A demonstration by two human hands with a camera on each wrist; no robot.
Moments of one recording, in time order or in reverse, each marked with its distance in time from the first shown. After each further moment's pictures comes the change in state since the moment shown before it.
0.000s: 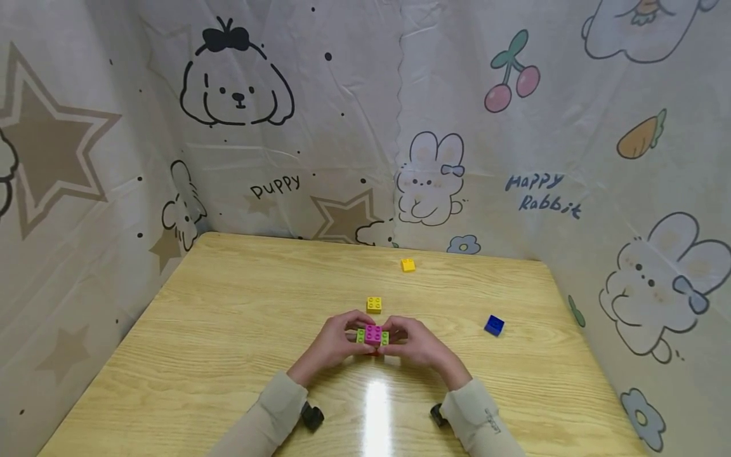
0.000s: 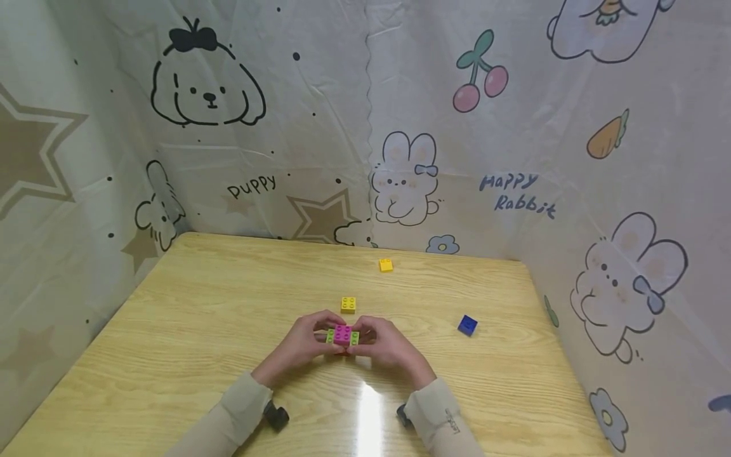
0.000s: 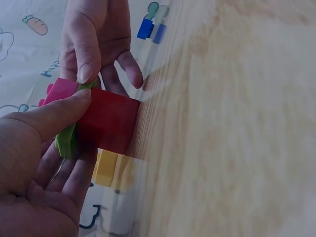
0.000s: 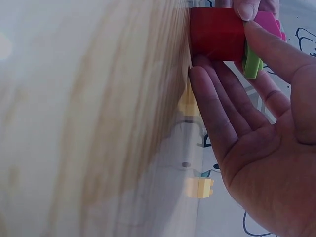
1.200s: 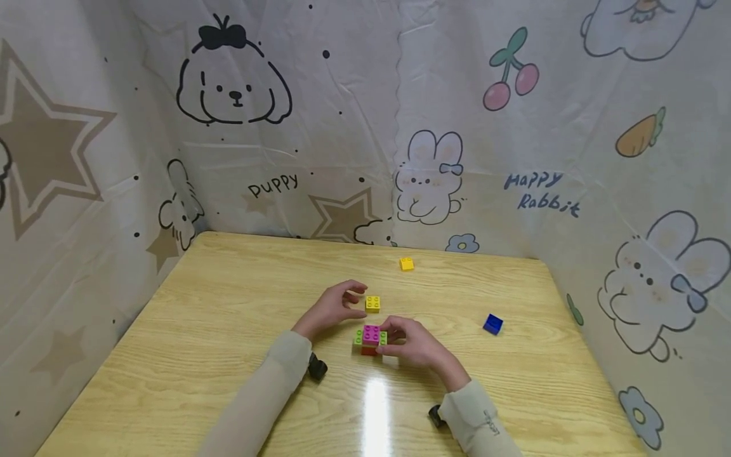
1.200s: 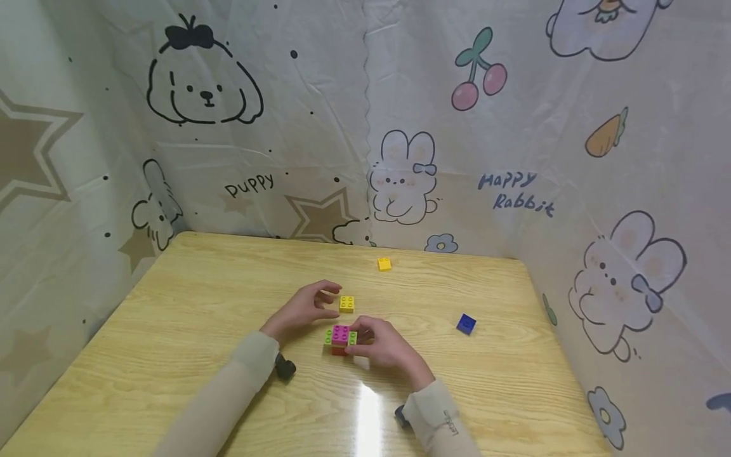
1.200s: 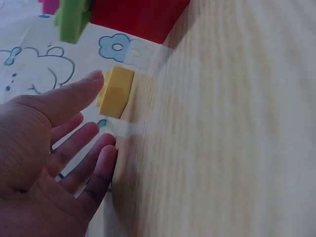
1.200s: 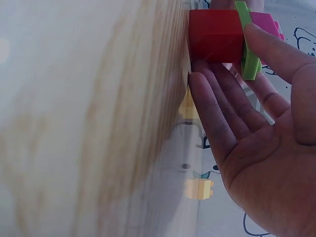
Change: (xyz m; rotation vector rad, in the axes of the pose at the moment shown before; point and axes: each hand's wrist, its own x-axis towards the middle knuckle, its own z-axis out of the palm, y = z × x) left_hand 0.062 -0.015 -0.040 0.167 -0.031 -0.045; right_hand -0.002 -0.003 0.000 0.002 0.003 0.035
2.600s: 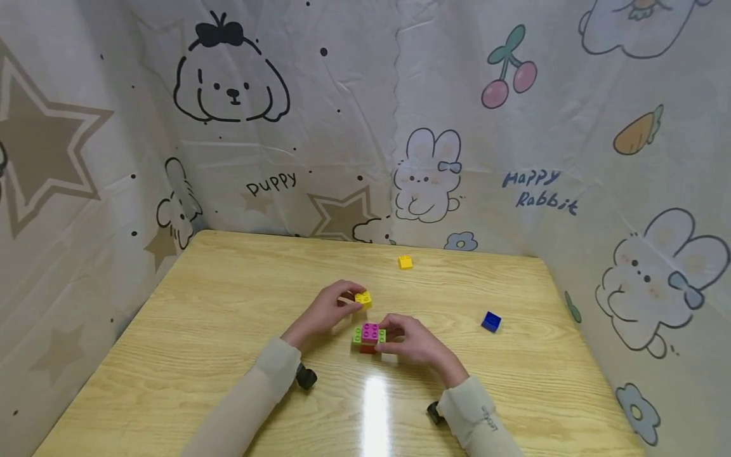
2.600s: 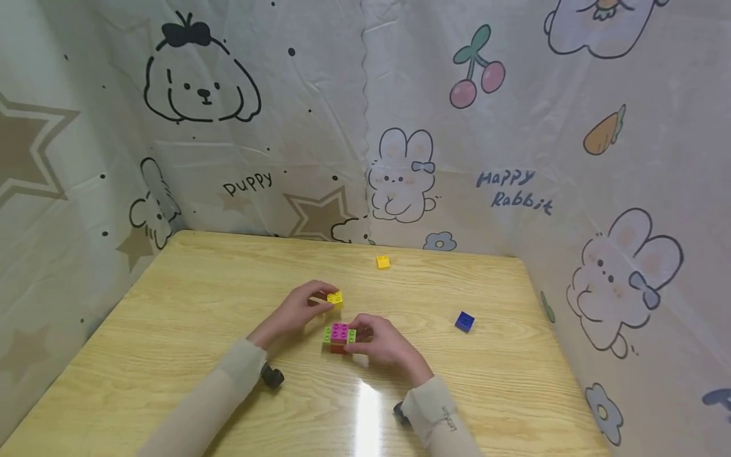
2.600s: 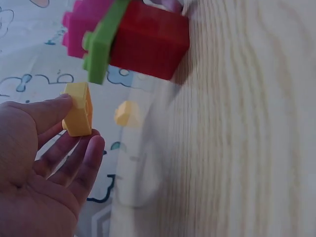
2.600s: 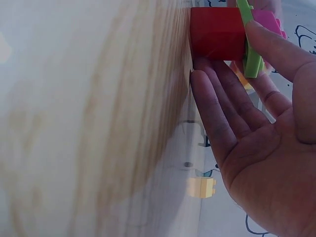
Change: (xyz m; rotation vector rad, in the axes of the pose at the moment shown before) left_hand -0.019 0.016 -0.002 0.026 0.046 0.118; right_hand 0.001 0.001 -0.001 -0.009 0.003 -0.017
